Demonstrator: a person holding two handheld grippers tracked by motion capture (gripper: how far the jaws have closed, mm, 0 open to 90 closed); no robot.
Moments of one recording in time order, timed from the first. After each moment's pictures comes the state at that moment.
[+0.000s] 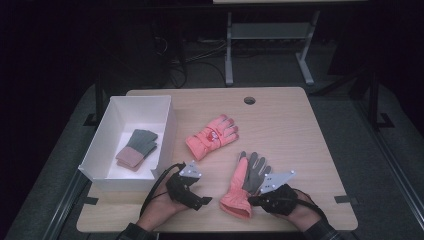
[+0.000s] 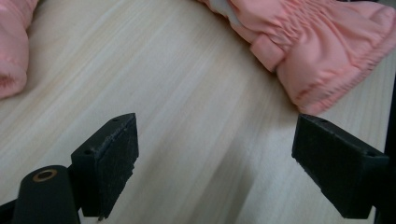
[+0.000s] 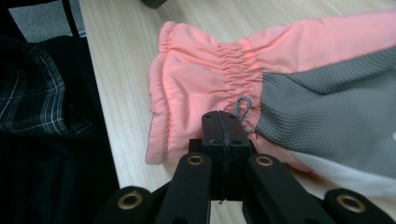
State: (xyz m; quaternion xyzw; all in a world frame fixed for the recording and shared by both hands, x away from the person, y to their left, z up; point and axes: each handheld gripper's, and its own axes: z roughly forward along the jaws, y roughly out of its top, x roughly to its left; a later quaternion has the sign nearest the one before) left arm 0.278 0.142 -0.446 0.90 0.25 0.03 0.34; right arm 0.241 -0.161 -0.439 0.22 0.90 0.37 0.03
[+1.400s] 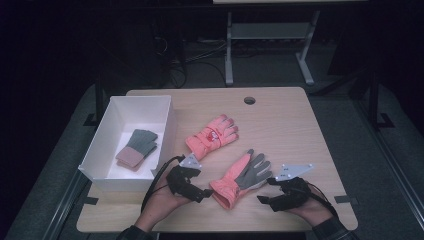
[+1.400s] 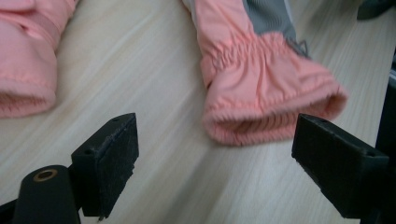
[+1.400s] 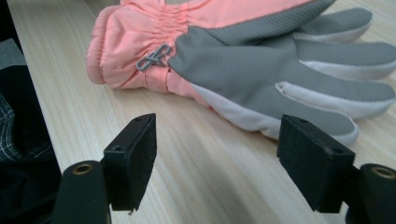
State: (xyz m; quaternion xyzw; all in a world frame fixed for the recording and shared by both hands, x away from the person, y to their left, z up) left arm 0.294 0.134 -0.424 0.89 0.28 0.02 0.36; right arm 0.254 -0.198 -0.441 0.32 0.87 0.38 0.06
